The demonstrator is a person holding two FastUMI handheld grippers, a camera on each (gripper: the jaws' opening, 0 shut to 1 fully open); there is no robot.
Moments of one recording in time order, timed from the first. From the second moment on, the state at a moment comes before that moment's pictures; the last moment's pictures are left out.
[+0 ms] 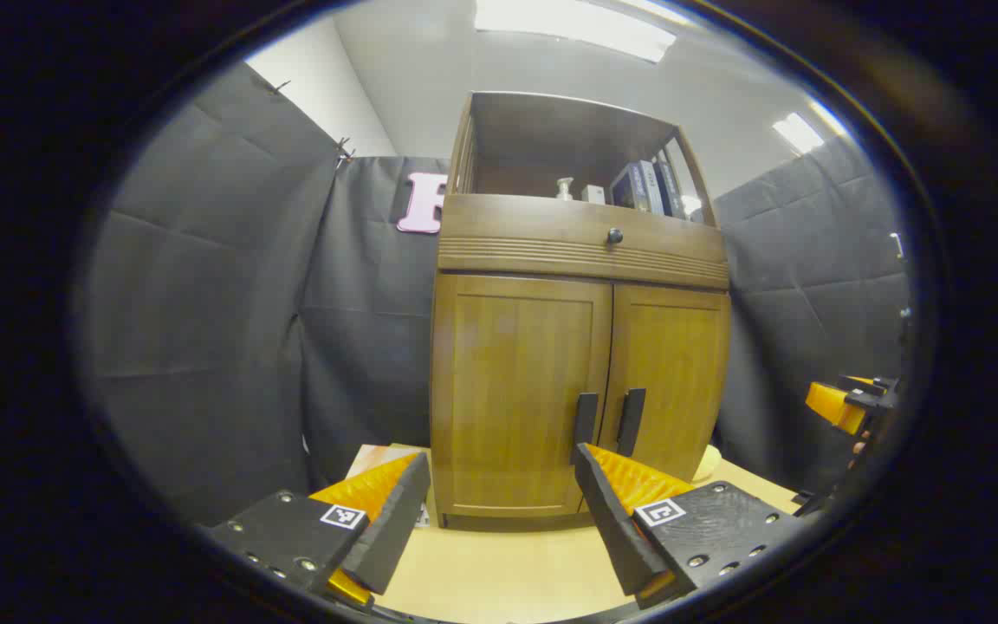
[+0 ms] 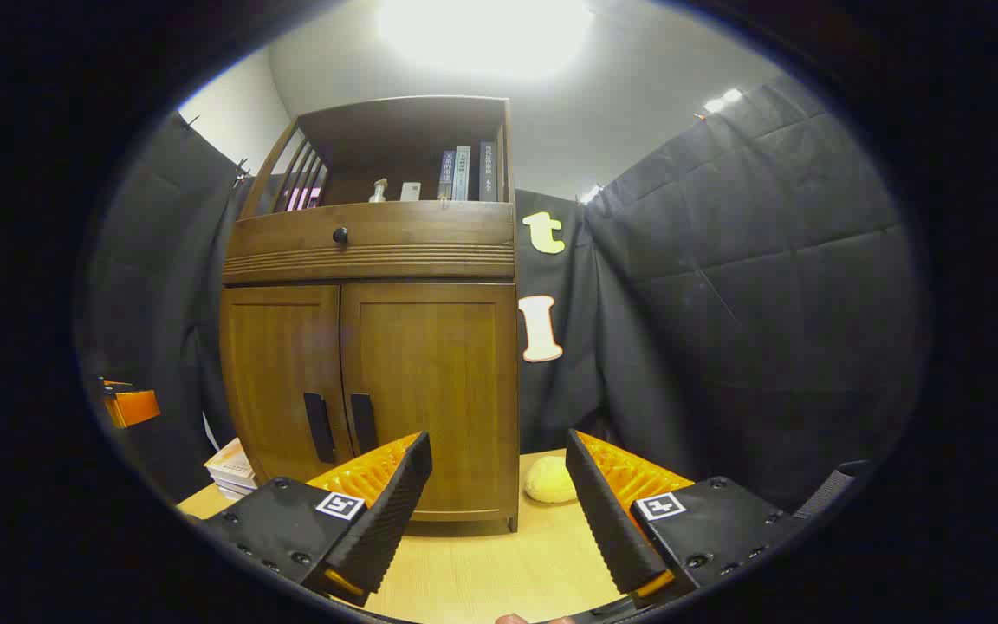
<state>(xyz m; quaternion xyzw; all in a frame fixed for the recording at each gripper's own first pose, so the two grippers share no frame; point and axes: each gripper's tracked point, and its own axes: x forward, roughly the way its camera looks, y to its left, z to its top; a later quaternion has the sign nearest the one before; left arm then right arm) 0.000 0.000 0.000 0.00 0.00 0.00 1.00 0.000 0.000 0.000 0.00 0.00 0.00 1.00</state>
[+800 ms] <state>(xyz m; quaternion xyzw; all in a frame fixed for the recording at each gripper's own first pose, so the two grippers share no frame) -0.008 0.008 -0.020 -0.01 0.02 0.05 1.00 0.030 0.056 -0.008 0.00 0.05 0.07 1.00</state>
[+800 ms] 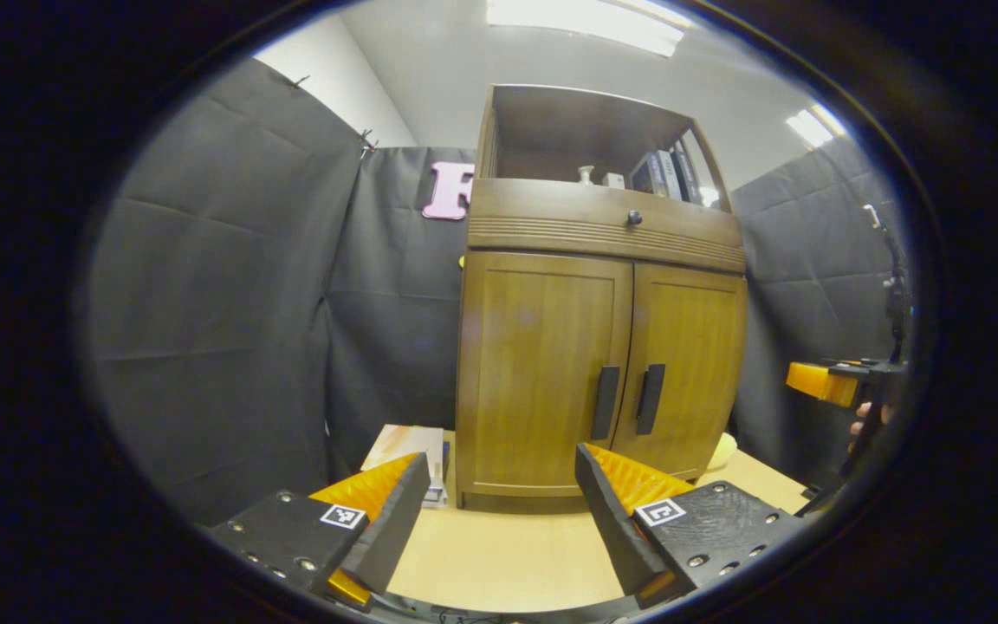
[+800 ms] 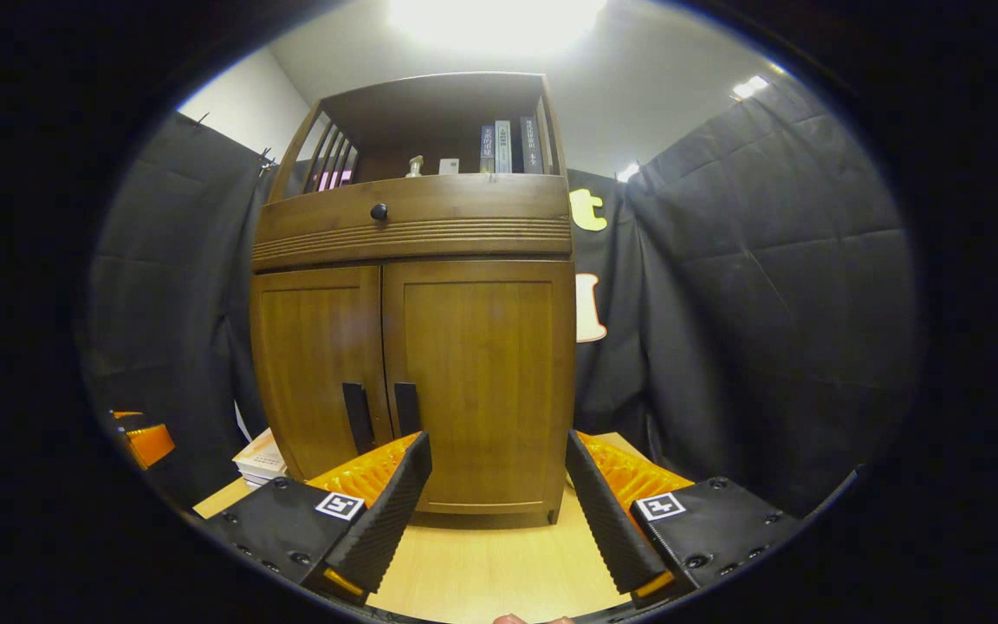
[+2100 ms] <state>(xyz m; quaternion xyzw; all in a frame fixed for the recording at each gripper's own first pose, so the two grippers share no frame) -0.011 0.044 -0.023 0.00 0.06 0.18 0.98 0.208 0.182 -0.044 0.01 0.11 0.15 0.98</state>
